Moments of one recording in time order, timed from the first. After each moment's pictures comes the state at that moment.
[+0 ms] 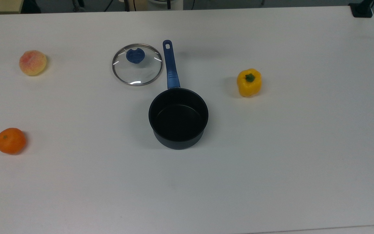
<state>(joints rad) 0.07 -0.02 0.01 -1.63 0.00 1.71 -0.08</state>
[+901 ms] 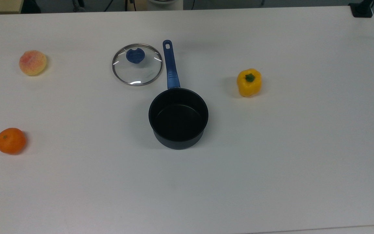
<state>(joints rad) 0.07 -0.03 0.01 -1.63 0.00 1.56 -0.12</state>
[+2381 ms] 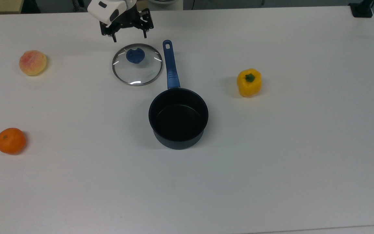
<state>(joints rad) 0.01 -0.10 -0.08 -2.26 -0.05 2.09 -0.31</state>
